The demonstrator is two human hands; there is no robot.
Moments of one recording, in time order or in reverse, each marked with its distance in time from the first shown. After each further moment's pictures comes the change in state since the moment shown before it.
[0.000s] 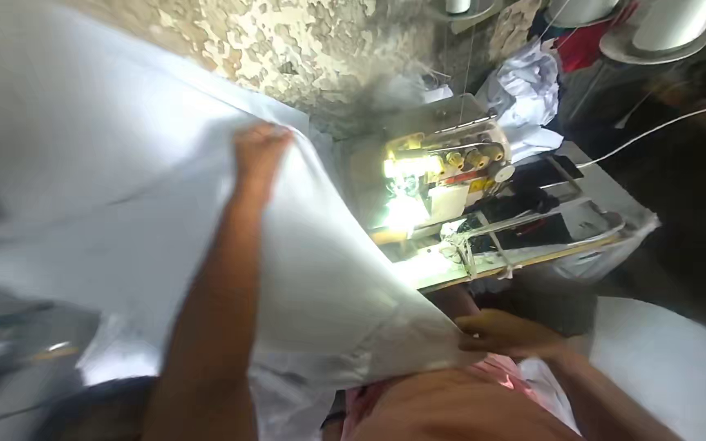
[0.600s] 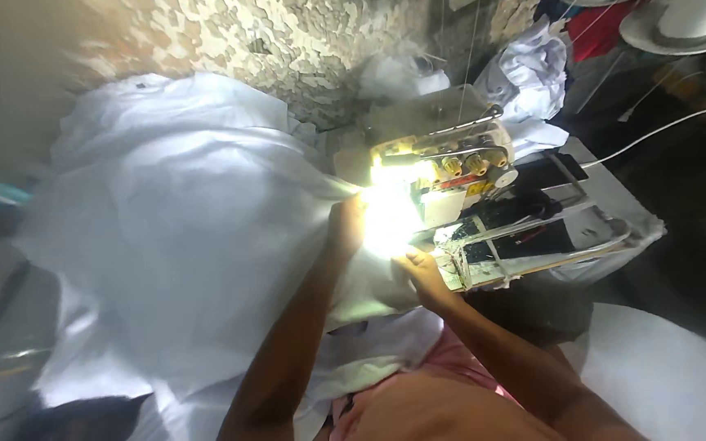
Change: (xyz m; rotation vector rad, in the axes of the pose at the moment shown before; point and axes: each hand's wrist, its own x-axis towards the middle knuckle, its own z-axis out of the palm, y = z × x) left_hand -0.073 -0.042 0.134 0.126 -0.346 0.054; right_hand 0.140 -0.030 -0.014 0.847 0.780 -0.241
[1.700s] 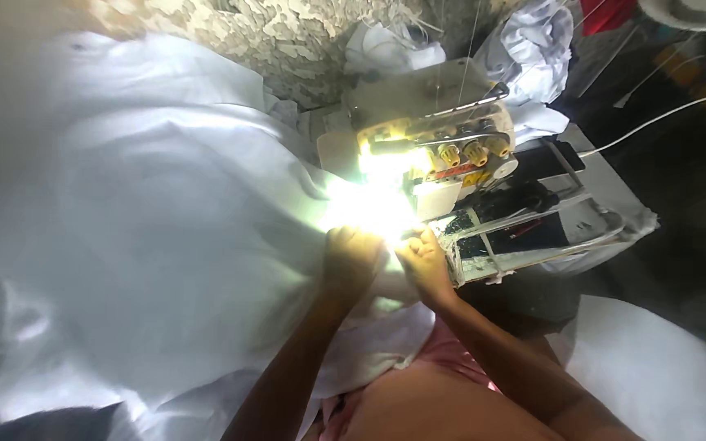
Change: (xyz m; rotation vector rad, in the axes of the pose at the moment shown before) left_hand -0.064 -0.009 0.034 0.455 0.138 0.422; right_hand -0.006 -0.009 -0.007 -0.048 0.191 -0.059
